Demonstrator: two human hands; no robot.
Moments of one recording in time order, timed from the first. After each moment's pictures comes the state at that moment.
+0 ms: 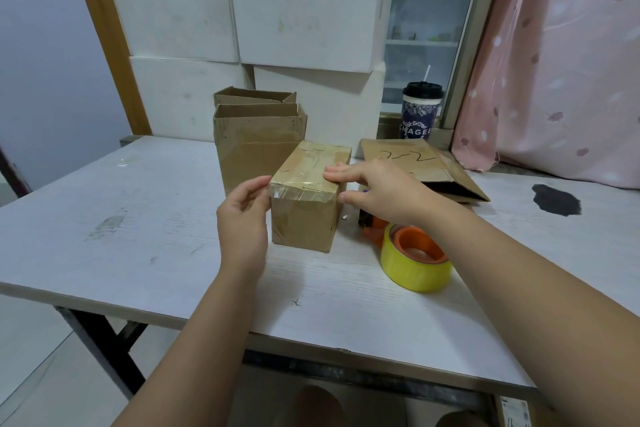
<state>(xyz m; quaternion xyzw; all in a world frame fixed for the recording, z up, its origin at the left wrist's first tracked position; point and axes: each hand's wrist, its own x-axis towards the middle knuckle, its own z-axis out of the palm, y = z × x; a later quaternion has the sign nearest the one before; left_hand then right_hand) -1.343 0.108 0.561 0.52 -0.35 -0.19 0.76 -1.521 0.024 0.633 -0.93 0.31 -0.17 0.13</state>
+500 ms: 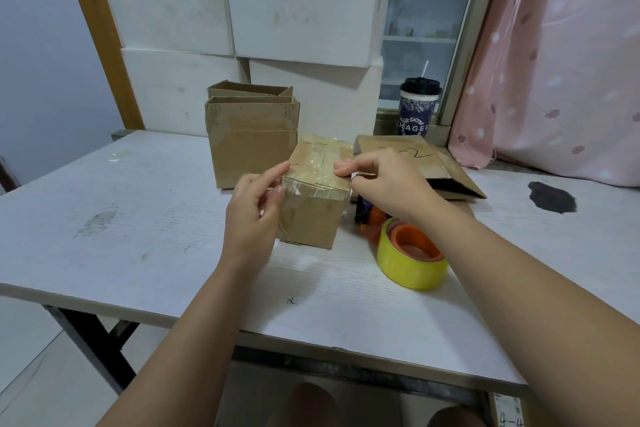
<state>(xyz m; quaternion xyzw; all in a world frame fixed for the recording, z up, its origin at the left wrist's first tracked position) -1.345 0.109 0.559 0.54 -0.54 -0.06 0.64 -1.526 0.024 0.628 -0.85 0.37 -0.30 0.22</state>
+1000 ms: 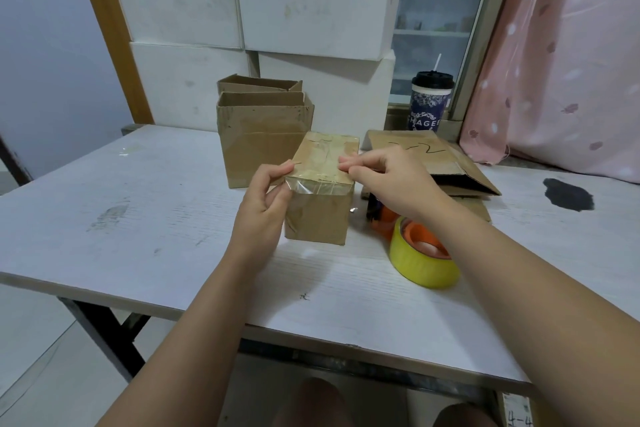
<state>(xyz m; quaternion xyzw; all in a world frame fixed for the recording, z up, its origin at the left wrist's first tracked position) -1.335 0.108 0.554 0.49 -0.52 -0.23 0.66 -1.516 0.024 0.621 -0.84 0.36 -0.32 0.27</state>
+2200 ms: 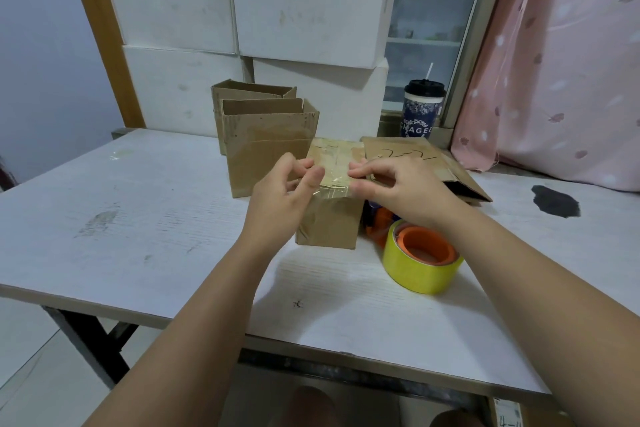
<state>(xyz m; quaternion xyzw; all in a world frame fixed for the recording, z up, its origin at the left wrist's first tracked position) -1.358 0.102 0.591 0.56 -0.56 -0.18 0.58 -1.539 0.020 0.626 -0.87 0.36 -0.26 0.19</state>
